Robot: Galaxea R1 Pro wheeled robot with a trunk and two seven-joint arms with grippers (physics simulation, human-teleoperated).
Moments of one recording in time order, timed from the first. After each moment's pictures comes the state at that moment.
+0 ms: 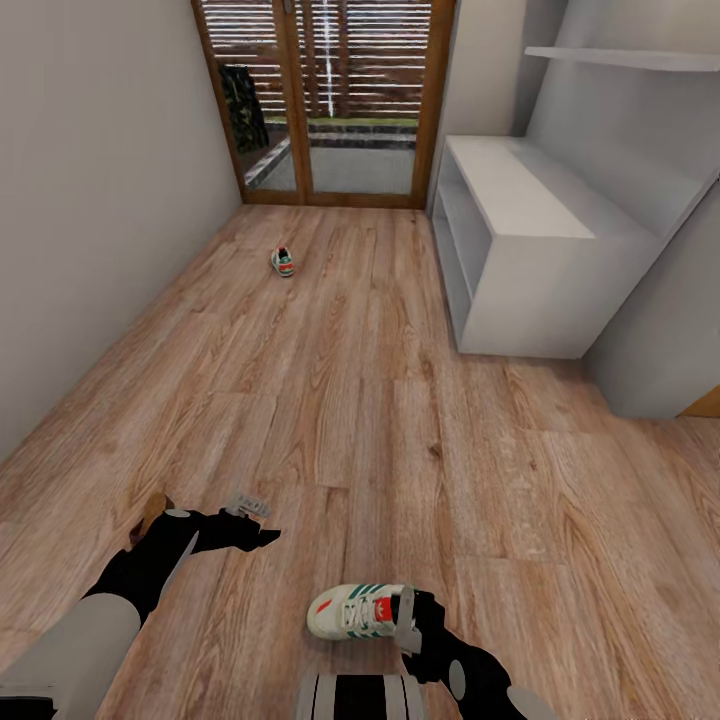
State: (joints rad) left arm -0.72 0.15 -0.05 -0.64 -0.20 0.37 -0.64; right arm -0.34 0.03 0.38 -0.79 0.99 0.06 0.27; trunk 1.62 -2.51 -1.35
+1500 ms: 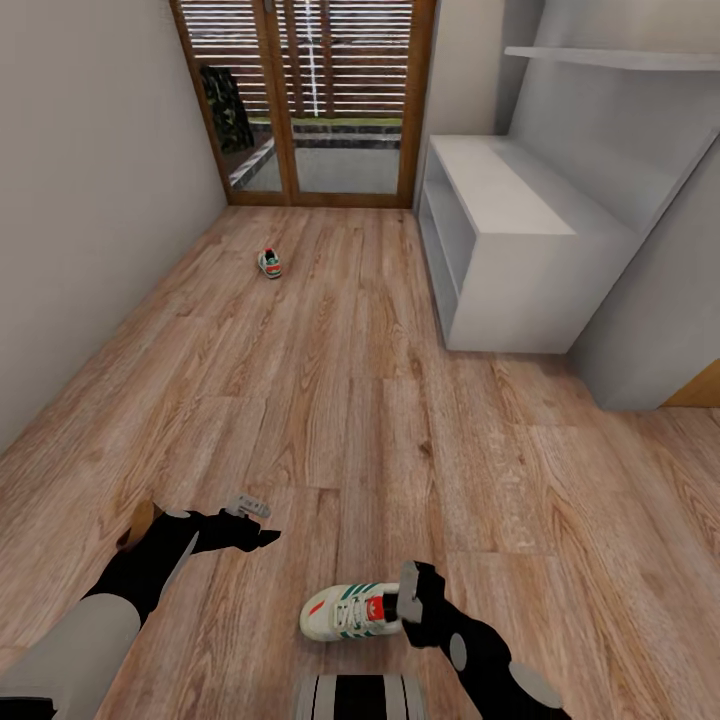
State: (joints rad) left arm -0.72 0.15 -0.05 -0.64 -0.20 0.37 -0.64; right arm -0.37 0.01 0.38 -0.87 1.00 0.07 0.27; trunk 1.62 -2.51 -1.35
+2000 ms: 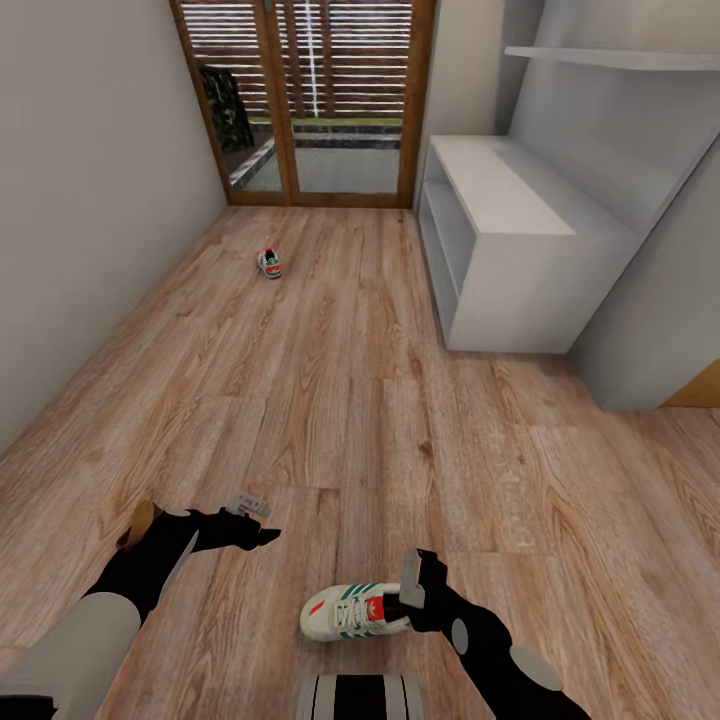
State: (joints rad) left arm -0.72 0.15 -0.05 -0.64 -0.20 0.37 -0.64; right arm -0.41 0.00 0.38 -0.86 1.00 0.07 0.27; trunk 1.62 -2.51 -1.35
